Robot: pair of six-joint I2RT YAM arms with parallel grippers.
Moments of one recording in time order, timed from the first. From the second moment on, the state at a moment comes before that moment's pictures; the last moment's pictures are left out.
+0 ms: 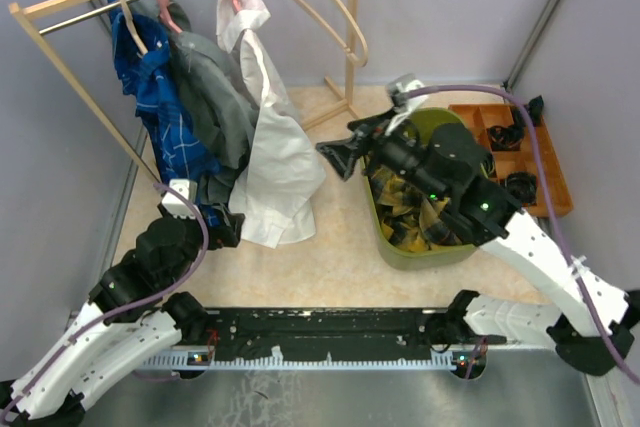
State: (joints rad) left arm -0.77 0.40 0.67 -0.63 -0.48 -0.42; right arm 0.79 0.97 1.22 -0.17 -0.09 0.31
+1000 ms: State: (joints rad) left arm -0.76 0.40 0.67 -0.63 -0.47 -0.42; right arm 1.07 1.52 1.67 0.07 0.51 -0.07
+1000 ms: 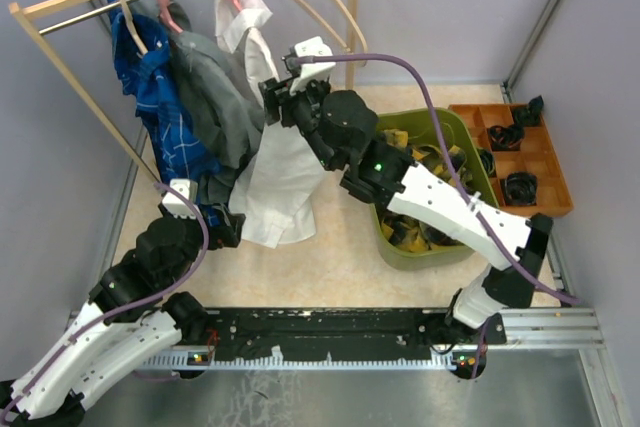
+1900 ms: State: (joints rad) left arm -0.76 0.40 0.67 -0.63 -0.47 -0.42; right arm 0.96 1.77 2.07 -0.25 0.51 -0.02
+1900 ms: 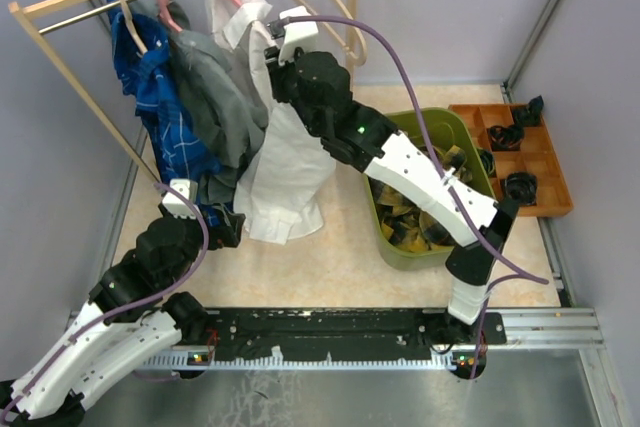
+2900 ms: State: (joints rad) left arm -0.76 0.40 0.67 -0.63 -0.47 -0.42; right arm 0.96 1.68 1.63 0.30 0.48 -0.02
